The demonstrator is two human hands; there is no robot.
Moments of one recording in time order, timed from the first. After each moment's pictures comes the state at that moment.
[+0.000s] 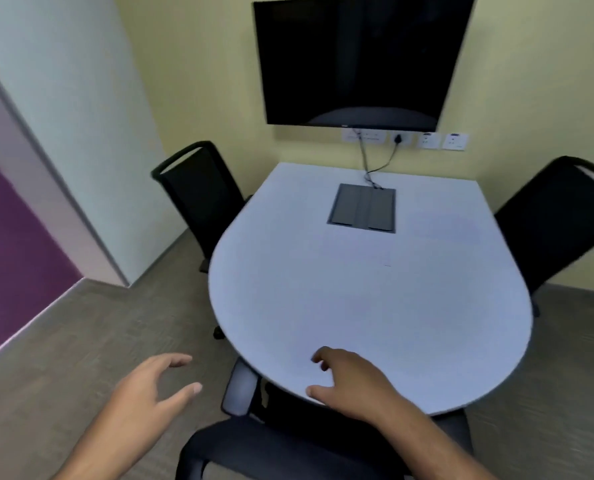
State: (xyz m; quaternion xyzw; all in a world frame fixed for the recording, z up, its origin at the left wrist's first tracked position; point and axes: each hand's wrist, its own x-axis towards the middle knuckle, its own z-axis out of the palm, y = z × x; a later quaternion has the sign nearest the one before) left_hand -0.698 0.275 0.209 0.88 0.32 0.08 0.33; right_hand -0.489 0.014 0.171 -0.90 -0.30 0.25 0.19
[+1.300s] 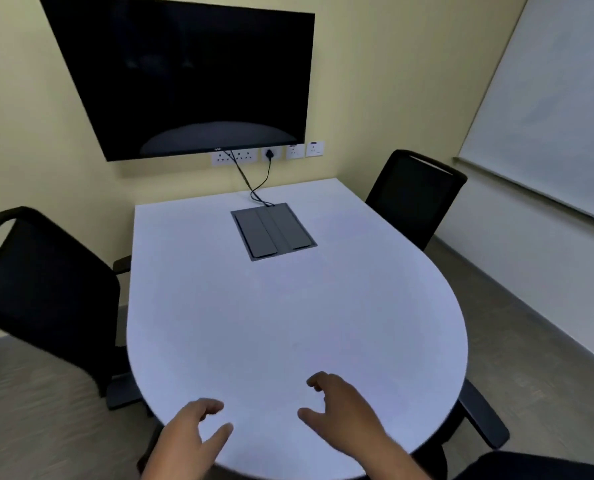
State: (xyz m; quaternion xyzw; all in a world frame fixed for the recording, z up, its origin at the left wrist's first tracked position) left_hand -0.430 0.569 0.104 0.90 0.04 -0.11 0.41; right_hand -0.439 0.286 0.125 -0.94 0.06 0.13 0.29
